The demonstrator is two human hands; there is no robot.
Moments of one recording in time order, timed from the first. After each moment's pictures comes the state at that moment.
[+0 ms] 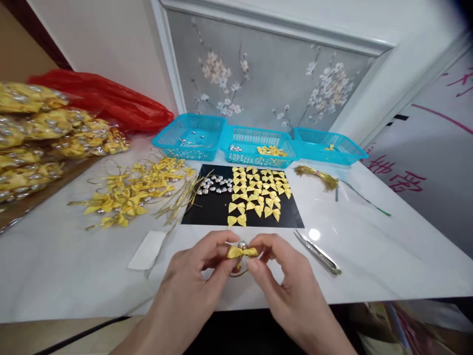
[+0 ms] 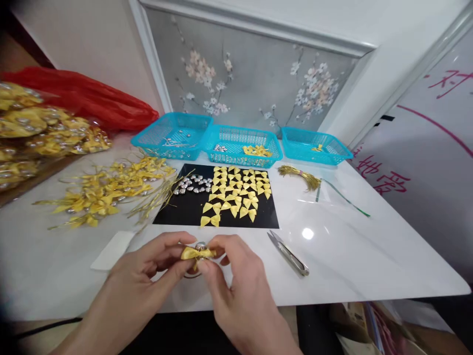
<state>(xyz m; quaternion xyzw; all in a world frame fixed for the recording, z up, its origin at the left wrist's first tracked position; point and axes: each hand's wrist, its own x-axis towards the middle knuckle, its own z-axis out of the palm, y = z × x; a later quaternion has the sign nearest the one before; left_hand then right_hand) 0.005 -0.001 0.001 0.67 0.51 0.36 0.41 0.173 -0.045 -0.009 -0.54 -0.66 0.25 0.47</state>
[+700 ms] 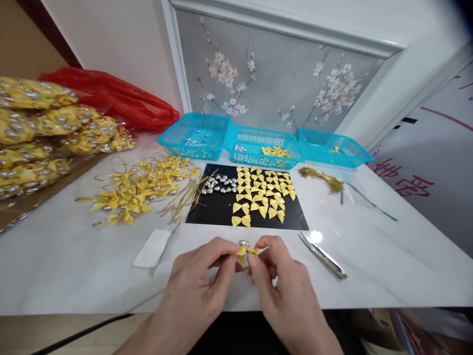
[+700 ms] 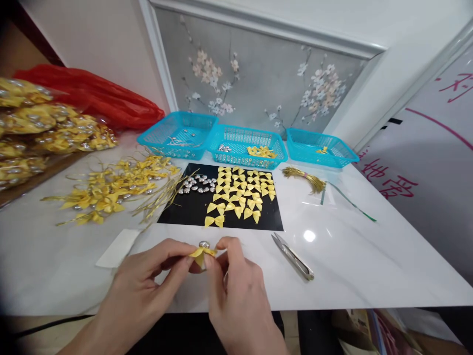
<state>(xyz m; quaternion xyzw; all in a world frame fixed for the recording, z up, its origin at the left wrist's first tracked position) -0.001 -0.003 -0.004 0.78 0.43 0.37 0.27 0.155 -0.047 -0.020 -0.59 -0.62 0.24 0.45</state>
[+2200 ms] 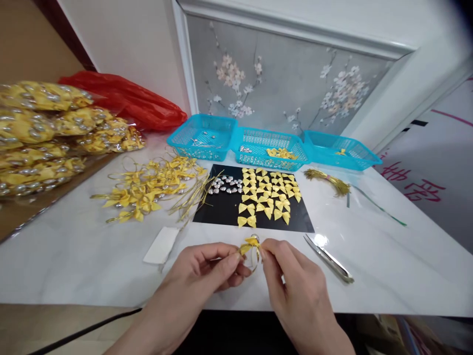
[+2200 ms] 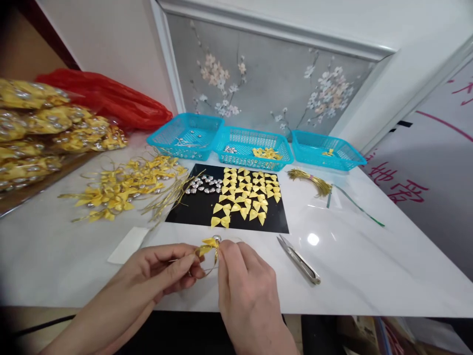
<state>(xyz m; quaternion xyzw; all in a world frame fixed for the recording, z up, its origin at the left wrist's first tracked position) -0.012 -0.003 0.009 0.47 0.46 0.33 0.68 0.160 -0.040 -0.014 -0.55 -0.72 -0.02 0.42</state>
